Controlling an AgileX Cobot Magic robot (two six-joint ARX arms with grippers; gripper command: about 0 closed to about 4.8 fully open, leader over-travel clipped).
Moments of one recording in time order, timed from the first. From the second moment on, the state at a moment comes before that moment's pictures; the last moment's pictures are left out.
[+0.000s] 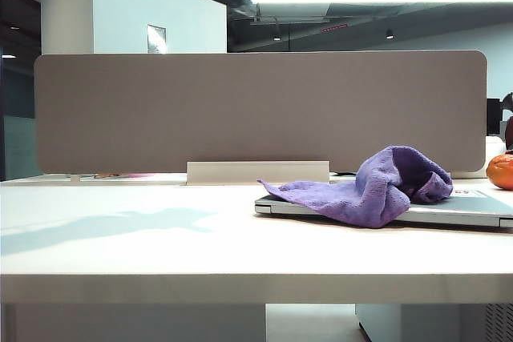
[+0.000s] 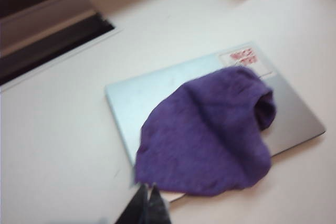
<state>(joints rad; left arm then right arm) -0.52 1.73 1.78 -0.59 0.19 0.09 0.01 0.00 0.01 -0.14 -0.05 0.07</state>
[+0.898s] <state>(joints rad) -0.34 1.01 0.94 -0.36 0.13 0.10 0.01 0.00 0.01 -0.15 -0.02 0.07</state>
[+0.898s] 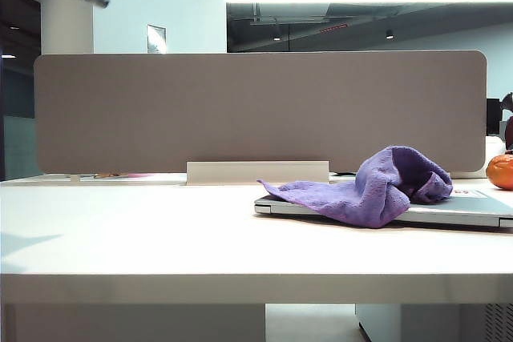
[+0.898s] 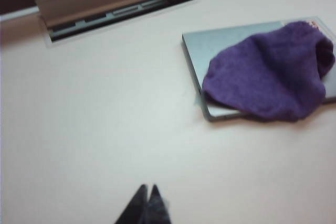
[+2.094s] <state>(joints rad) -0.33 0.56 0.50 -0.25 -0.05 0.02 0.01 0.00 0.01 -0.15 -0.02 0.07</state>
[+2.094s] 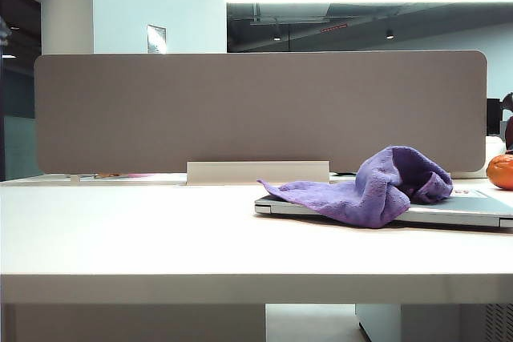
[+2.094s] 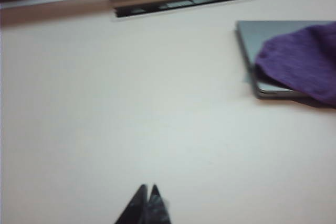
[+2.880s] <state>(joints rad) 0.04 0.18 0.06 0.15 -0.04 0.02 0.01 0.00 0.01 -0.15 -0.02 0.07</state>
